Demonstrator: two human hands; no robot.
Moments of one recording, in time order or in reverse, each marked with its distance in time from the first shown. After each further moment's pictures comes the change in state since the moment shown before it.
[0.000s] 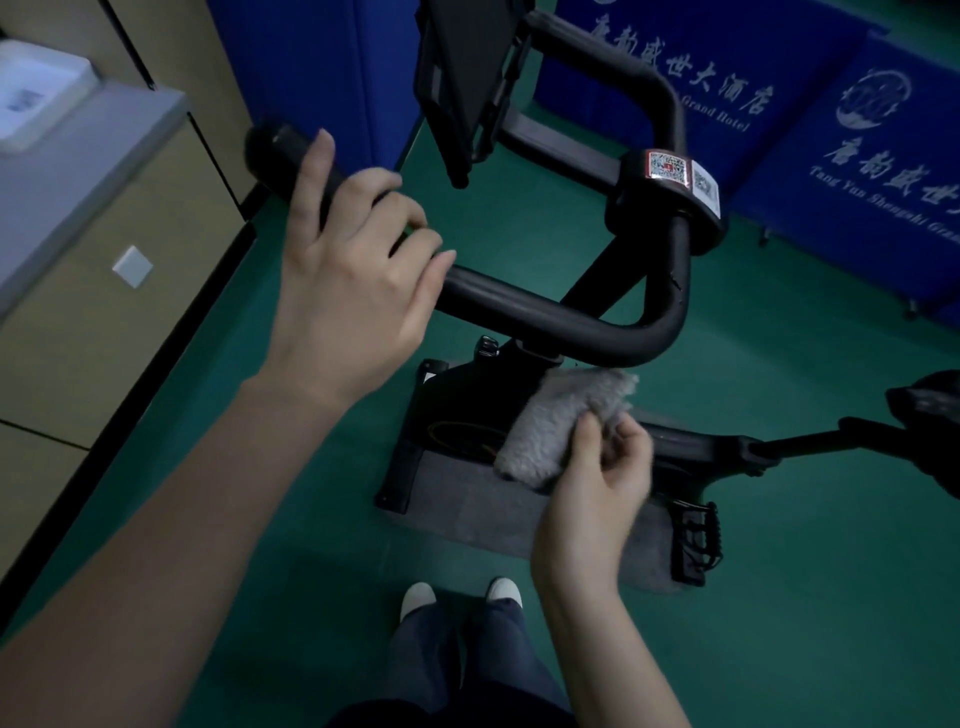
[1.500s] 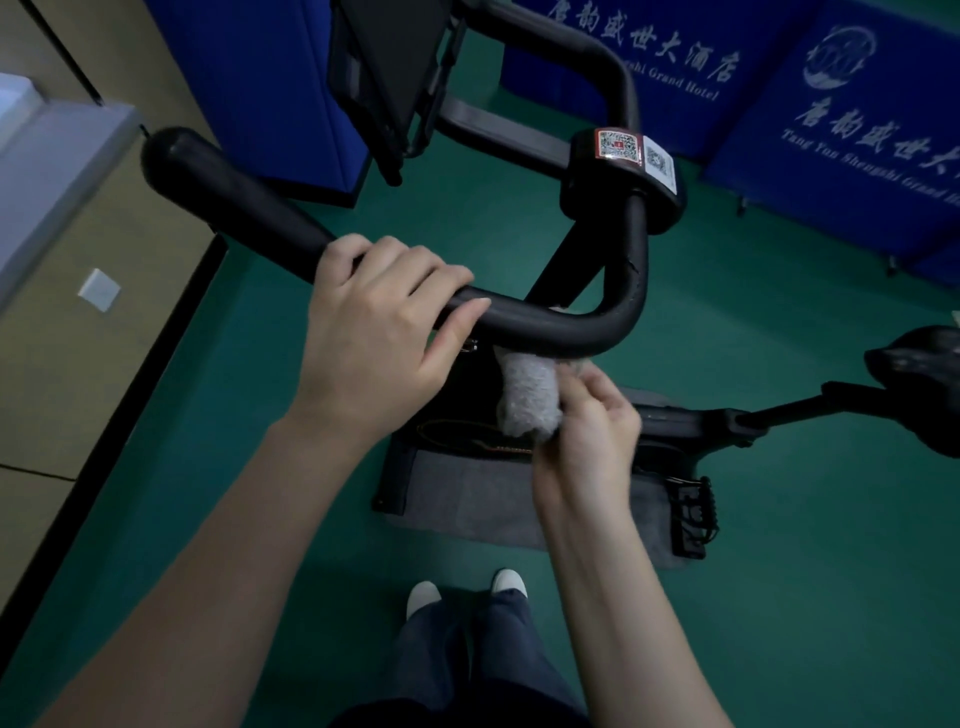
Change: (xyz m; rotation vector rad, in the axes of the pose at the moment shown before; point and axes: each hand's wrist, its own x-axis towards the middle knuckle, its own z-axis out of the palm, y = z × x) left_hand 0.001 0.045 0.008 -0.299 -0.055 0.018; right_hand 0.038 -0.025 0.012 0.459 -0.183 0.281
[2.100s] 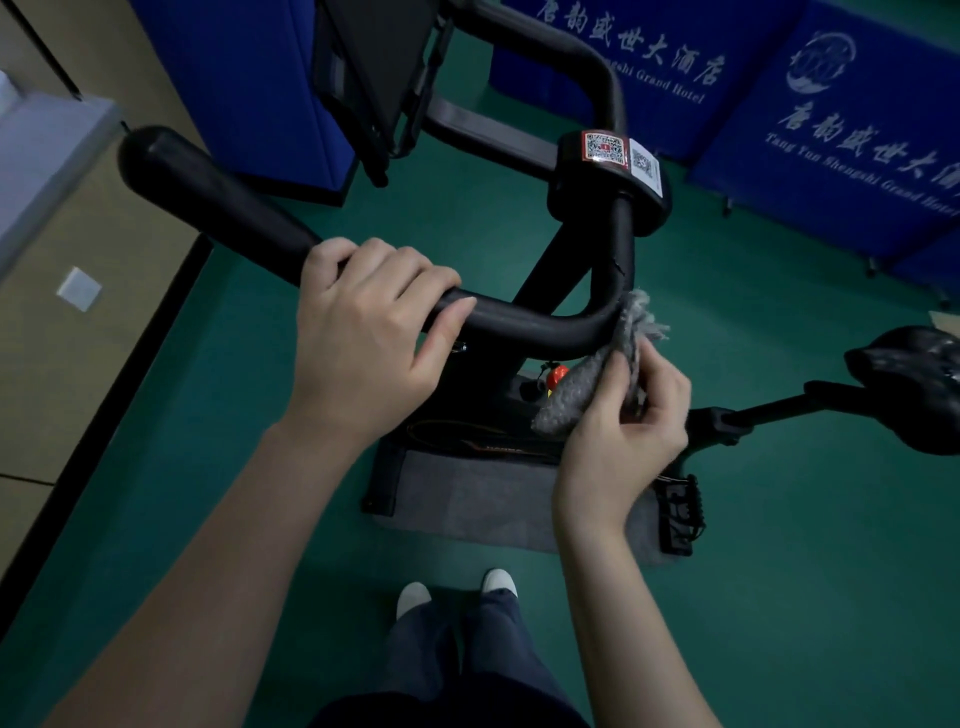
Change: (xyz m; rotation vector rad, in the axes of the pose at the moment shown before) left_hand 0.000 0.003 0.005 -0.008 0.049 -0.015; right_hand 0.000 -0.009 -0.013 -0.604 0.331 -0.761
